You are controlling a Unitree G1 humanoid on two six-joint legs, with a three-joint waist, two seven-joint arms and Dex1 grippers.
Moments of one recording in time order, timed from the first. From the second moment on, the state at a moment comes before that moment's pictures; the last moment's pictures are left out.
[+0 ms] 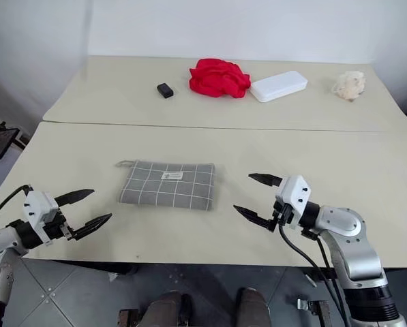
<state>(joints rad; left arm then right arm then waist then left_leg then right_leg) 0.01 0.72 0.37 0.13 -0.39 -0.07 -0.99 -0.14 -0.61 -0.05 -0.23 0.38 0.07 0.96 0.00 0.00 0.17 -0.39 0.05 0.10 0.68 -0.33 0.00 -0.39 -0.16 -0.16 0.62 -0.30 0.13</state>
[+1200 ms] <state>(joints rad) -0.90 0.72 0.02 0.75 -0.48 1.09 -1.04 -0.60 -0.47 0.43 -0.09 -0.01 0.35 0.85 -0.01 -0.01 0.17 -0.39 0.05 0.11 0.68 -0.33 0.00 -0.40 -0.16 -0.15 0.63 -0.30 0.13</state>
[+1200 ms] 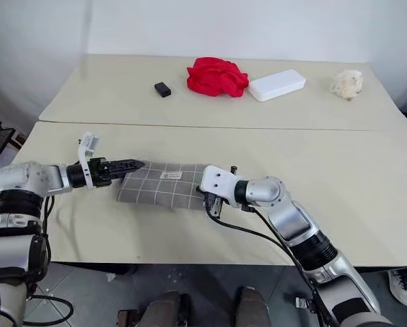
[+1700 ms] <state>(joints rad) -0.73 0.67 0.00 0.43 -0.61 1.49 -1.11 -0.51 -0.71 0.41 -0.15 -0.04 0.15 1.03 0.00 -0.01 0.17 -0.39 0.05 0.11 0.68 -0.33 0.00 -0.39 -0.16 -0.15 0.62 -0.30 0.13</state>
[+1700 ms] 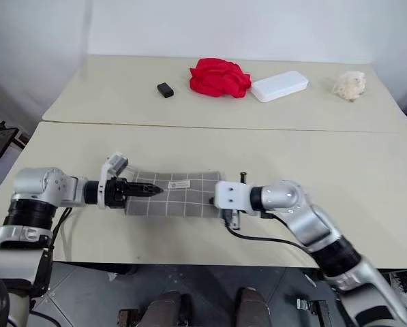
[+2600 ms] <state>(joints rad) -0.84 0.66 0.05 0.70 -0.62 1.44 -1.02 -0.47 -0.73 0.39 -0.08 -0.10 0.00 1.07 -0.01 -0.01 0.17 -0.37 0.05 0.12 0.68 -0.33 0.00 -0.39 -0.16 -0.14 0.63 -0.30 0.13</state>
